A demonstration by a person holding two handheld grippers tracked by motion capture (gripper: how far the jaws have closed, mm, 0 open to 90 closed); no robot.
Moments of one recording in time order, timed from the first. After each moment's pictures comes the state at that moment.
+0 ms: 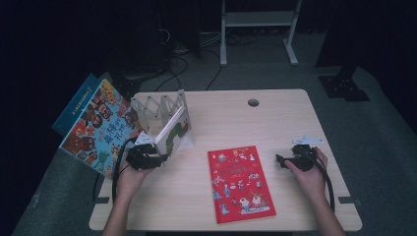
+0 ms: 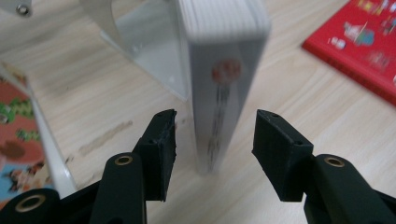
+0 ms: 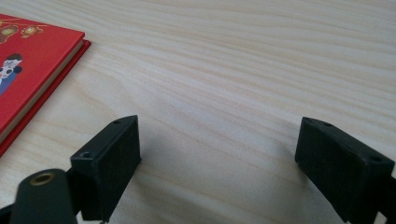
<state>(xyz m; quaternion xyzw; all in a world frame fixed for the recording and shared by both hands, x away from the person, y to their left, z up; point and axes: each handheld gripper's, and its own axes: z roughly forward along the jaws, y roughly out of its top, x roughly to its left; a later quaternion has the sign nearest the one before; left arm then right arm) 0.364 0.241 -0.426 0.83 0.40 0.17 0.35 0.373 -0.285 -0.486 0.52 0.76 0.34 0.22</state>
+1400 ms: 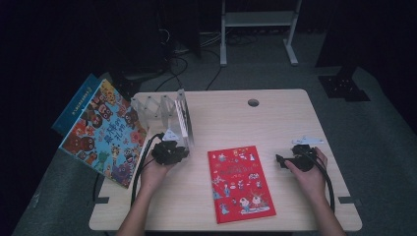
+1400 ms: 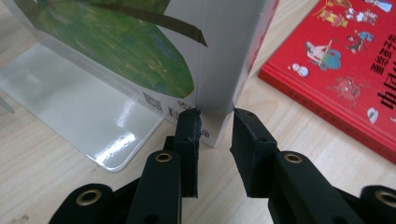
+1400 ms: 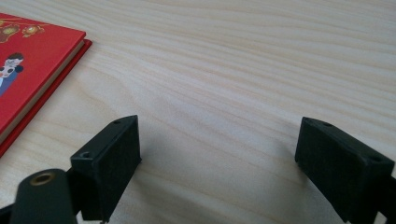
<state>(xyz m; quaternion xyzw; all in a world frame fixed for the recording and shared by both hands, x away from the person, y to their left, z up) 0.390 0.175 -0.442 0.85 0.36 0.14 0.36 0.372 -0.285 -0.486 0.52 0.76 0.34 0.22</state>
